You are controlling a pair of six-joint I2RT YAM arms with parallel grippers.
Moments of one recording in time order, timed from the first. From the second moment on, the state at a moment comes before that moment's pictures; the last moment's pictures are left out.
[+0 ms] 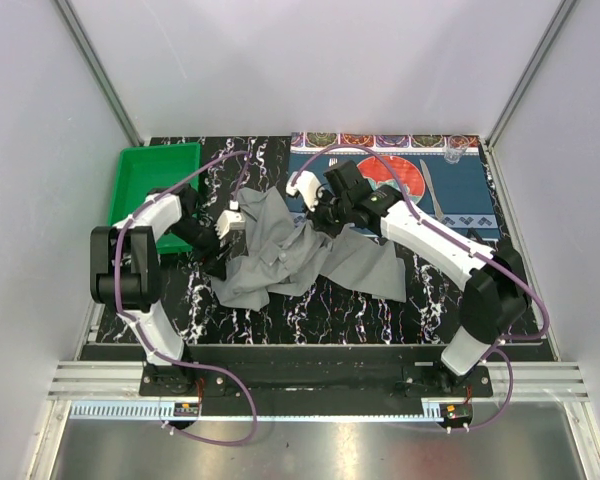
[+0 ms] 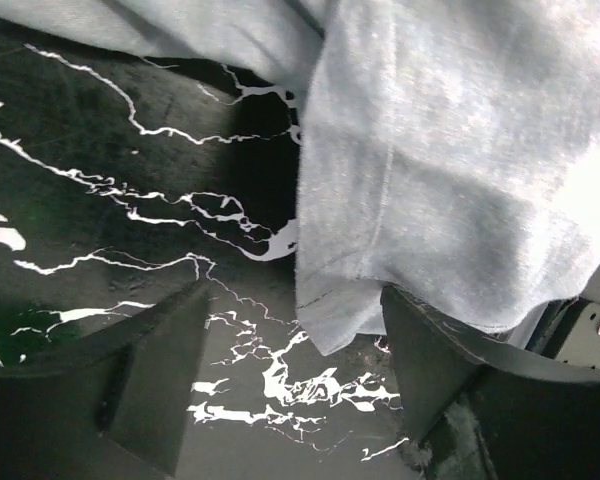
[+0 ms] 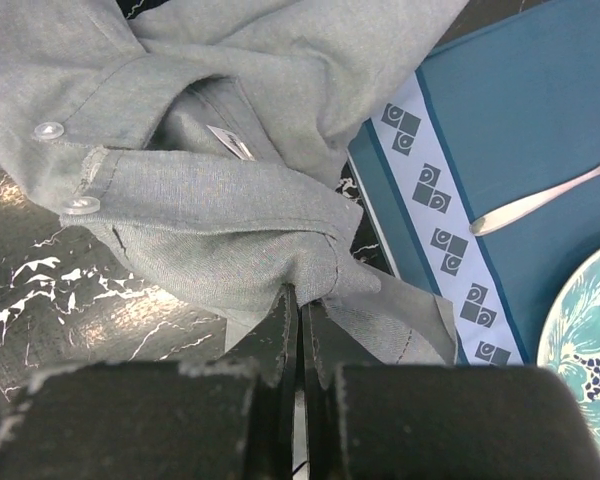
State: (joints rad) left arm 0.00 1.80 1.21 -1.06 0.62 1.07; right arm 0.69 1.67 1.44 -0.56 -0.23 -0.42
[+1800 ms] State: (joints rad) left arm 0.14 0.99 1.55 -0.48 0.45 0.31; right arm 0.77 1.72 2.27 -0.57 0.31 -0.56
